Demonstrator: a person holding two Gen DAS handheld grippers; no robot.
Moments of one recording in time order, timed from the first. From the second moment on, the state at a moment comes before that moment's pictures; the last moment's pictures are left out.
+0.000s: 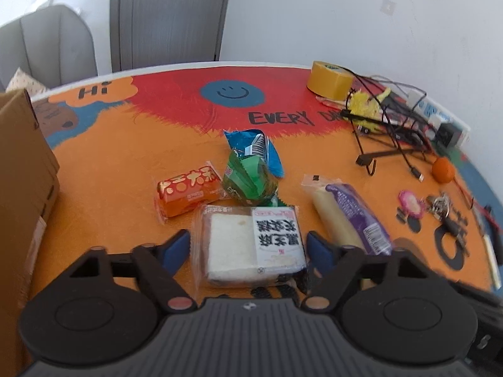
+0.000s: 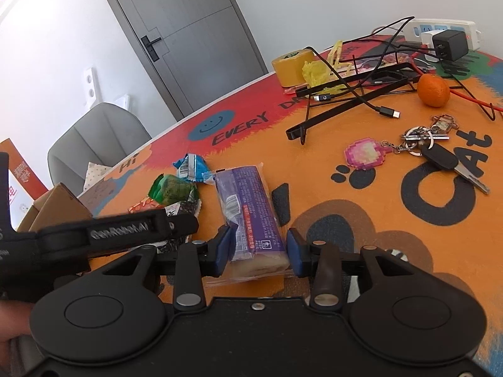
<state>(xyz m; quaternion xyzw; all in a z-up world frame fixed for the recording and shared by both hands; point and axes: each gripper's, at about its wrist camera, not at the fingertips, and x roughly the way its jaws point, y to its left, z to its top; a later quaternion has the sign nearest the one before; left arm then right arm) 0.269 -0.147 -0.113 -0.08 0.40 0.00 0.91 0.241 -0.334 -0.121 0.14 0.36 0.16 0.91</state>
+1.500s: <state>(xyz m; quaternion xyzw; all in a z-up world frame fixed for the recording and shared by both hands) 0.168 -0.080 -0.047 -0.14 0.31 0.01 0.94 0.196 -0.284 -0.078 0.13 0.30 0.17 0.93</state>
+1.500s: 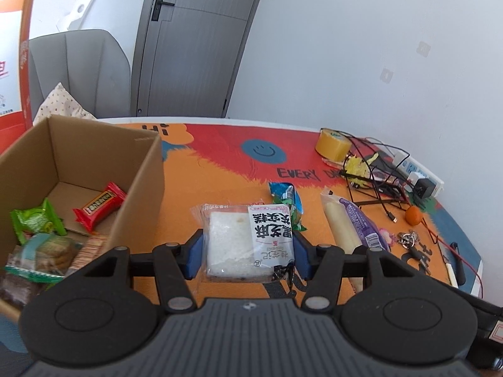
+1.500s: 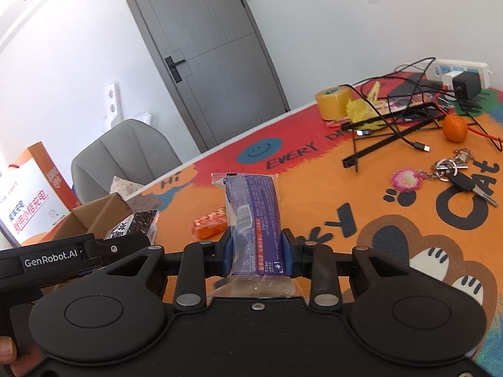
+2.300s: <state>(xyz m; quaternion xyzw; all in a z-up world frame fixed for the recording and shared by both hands) 0.122 -0.021 -0.014 -0.17 0.26 0.04 0.95 0.172 -0.228 -0.050 0.12 0.28 0.22 0.93</state>
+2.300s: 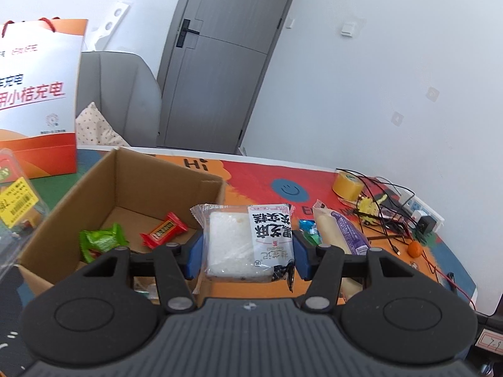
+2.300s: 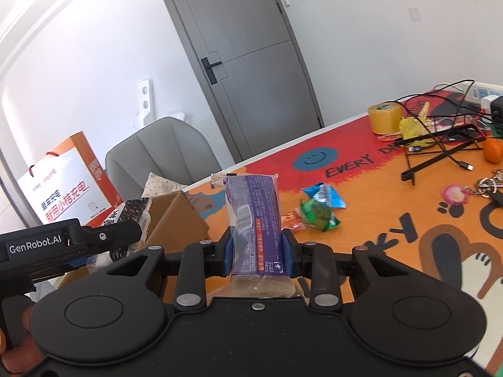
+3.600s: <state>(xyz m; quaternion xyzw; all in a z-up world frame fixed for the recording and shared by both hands) 0.095 0.099 -0.017 -0.22 0.24 0.14 0.94 0.183 -0.097 -0.037 0.08 0.29 0.31 0.90</state>
